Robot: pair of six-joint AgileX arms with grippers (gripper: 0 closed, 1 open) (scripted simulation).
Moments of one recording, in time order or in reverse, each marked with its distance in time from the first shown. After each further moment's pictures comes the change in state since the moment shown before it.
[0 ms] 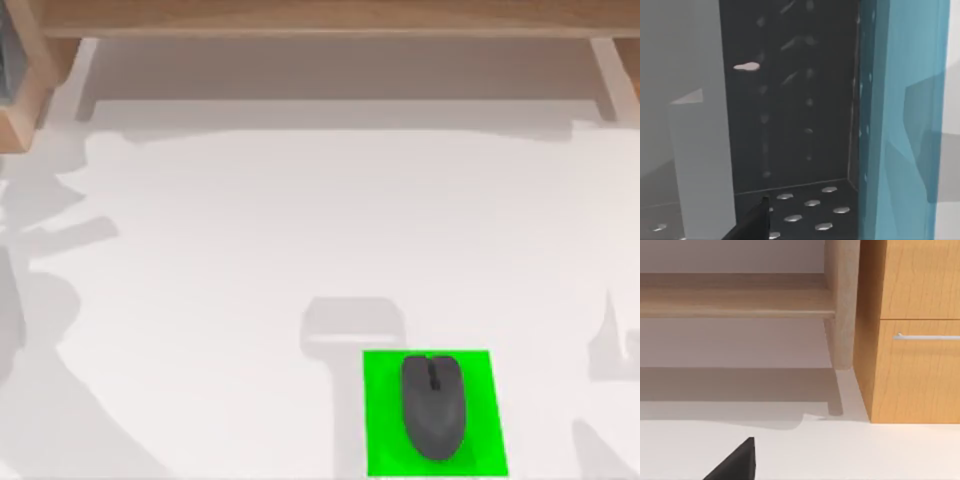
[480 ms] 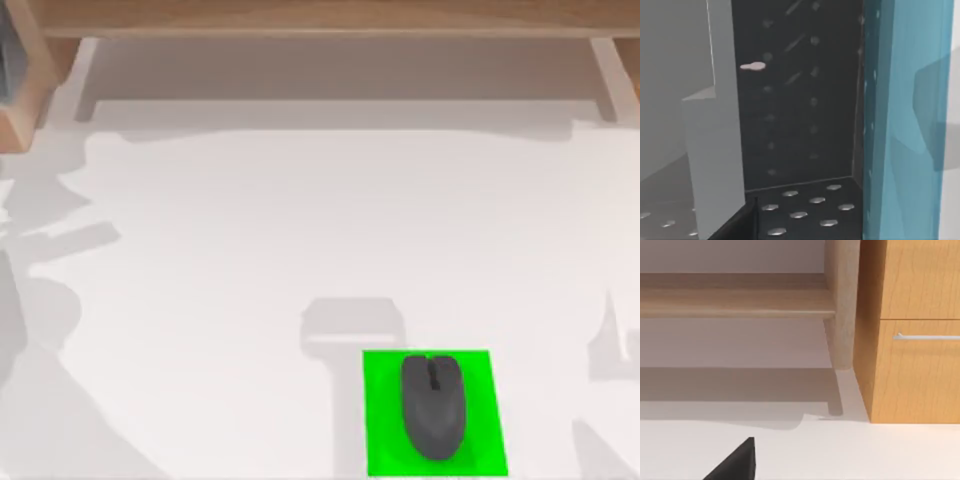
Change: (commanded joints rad) left arm 0.013 -0.023 -0.022 0.009 0.010 0.004; right arm 0.000 0.000 0.000 0.000 0.000 0.000
